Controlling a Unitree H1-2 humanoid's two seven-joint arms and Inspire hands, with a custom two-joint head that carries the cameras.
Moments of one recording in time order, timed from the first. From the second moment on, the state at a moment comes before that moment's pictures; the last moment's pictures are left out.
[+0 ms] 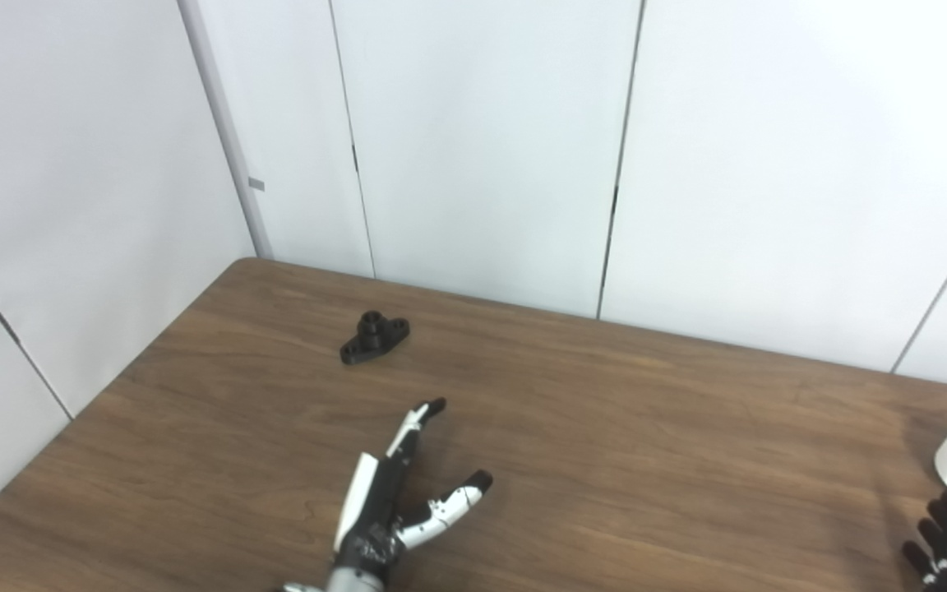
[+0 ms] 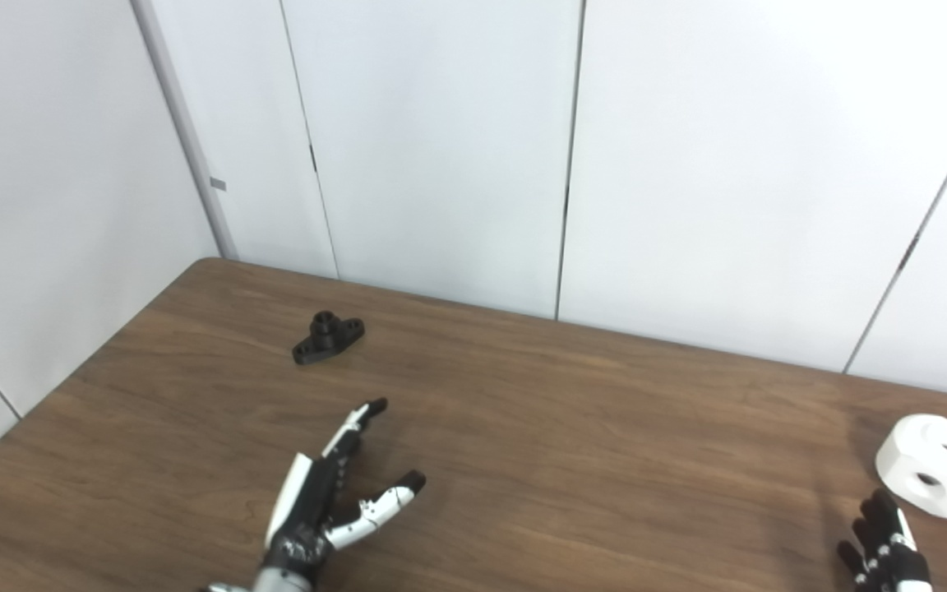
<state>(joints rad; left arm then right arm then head) 0.14 0.05 0.08 -0.26 0.32 0.07 0.08 0.06 -0.18 -0.12 -0.12 0.17 0.03 0.14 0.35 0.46</state>
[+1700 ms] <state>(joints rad) -0.37 0.40 0.08 0.37 0.59 0.40 0.18 0.08 -0.16 -0.10 -0.17 0.16 0.07 0.12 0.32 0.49</state>
